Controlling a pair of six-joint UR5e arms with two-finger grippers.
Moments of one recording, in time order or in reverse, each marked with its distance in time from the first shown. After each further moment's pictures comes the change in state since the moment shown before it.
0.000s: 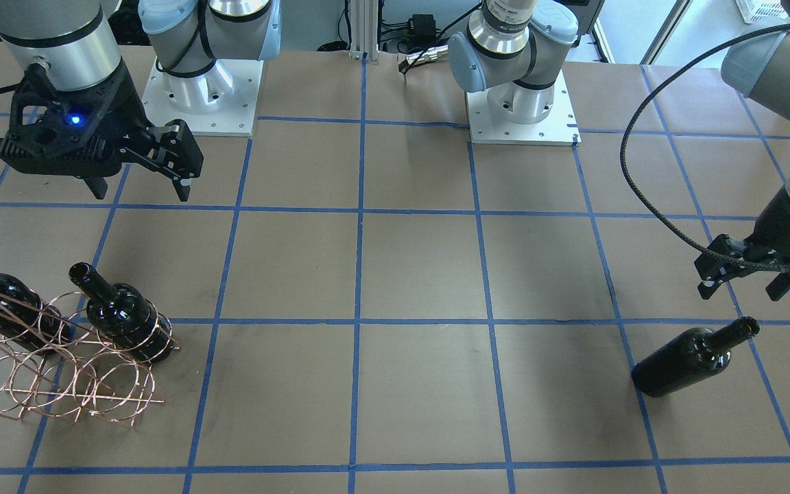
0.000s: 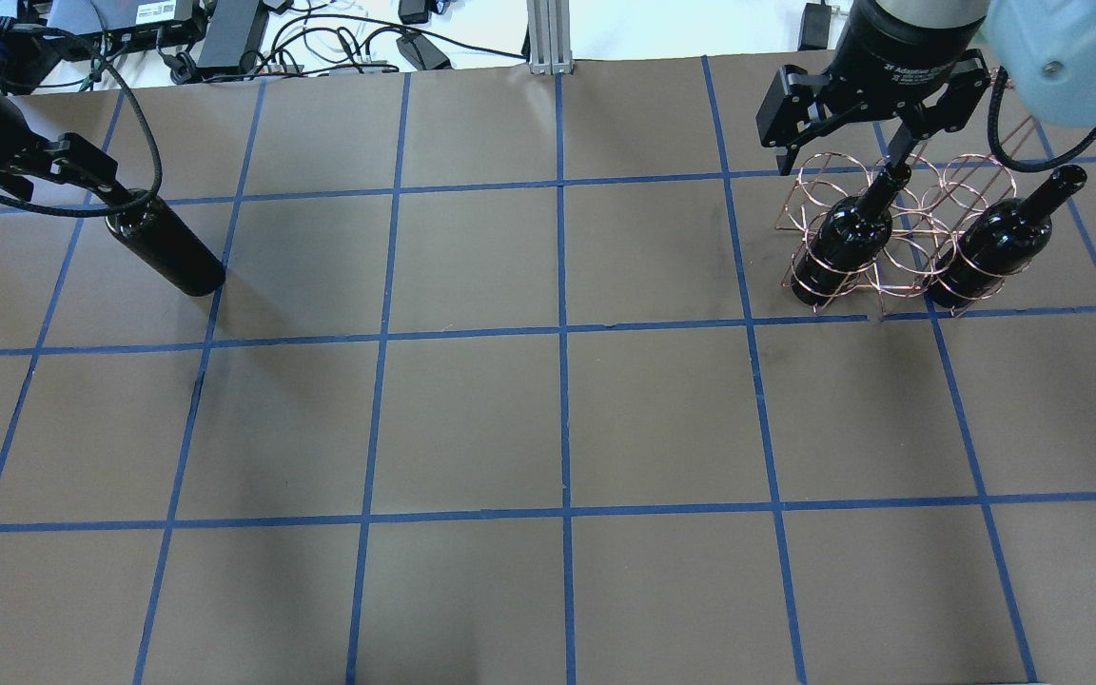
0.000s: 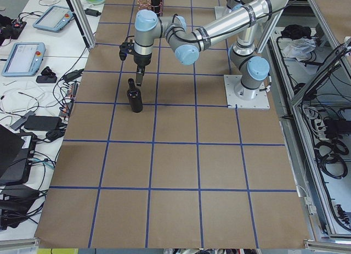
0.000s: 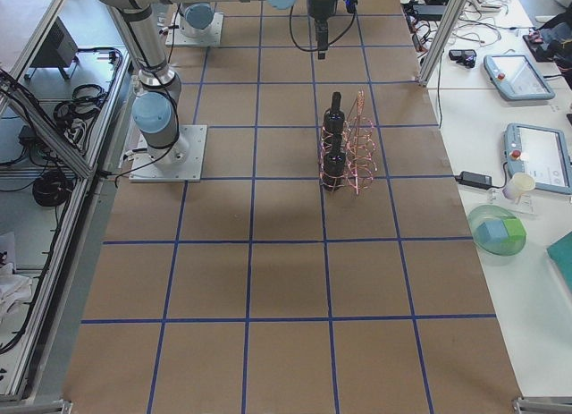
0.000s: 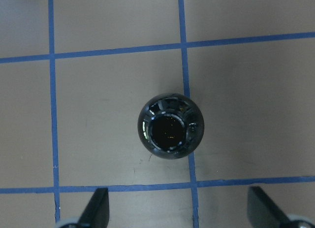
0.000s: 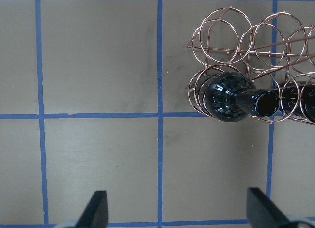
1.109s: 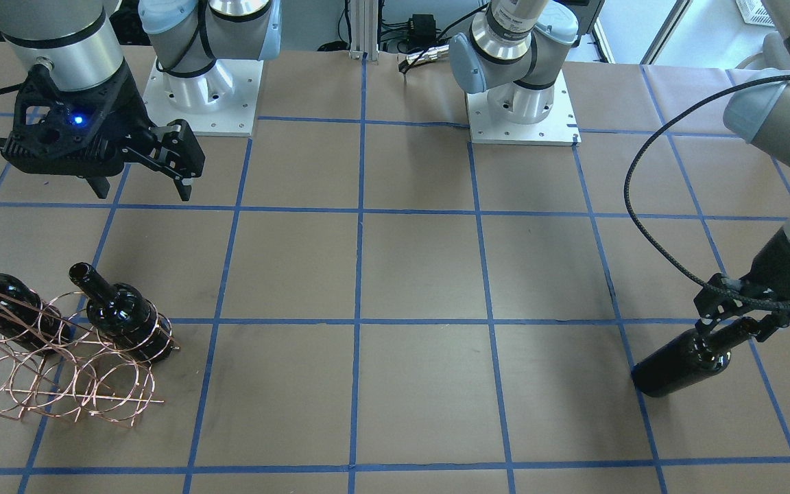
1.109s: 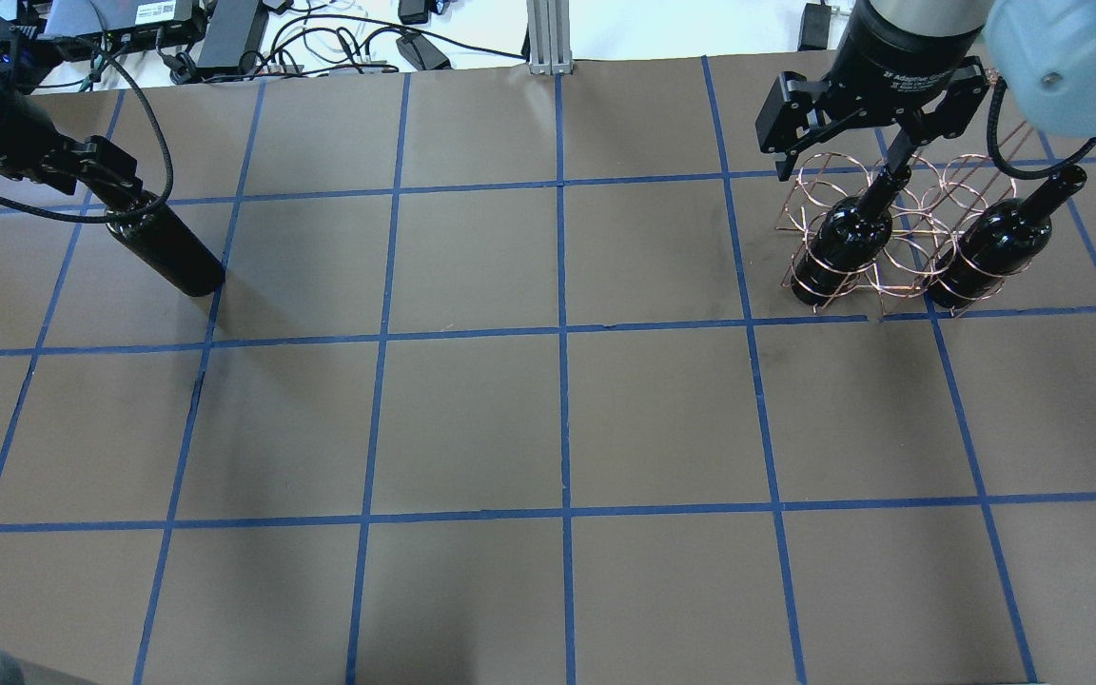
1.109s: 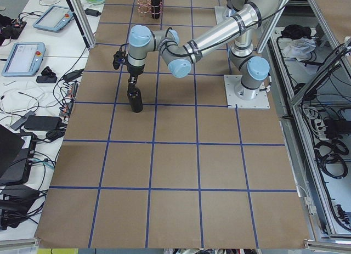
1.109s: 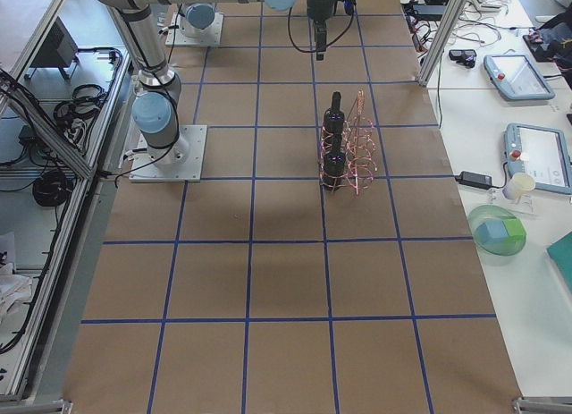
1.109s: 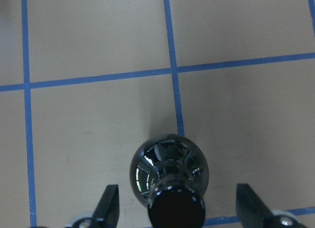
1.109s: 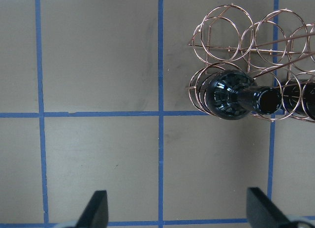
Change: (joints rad) left arm 0.007 -0.084 0.012 0.093 -0.087 0.030; right arm 0.000 -0.004 0.008 -0.003 0.002 0.000
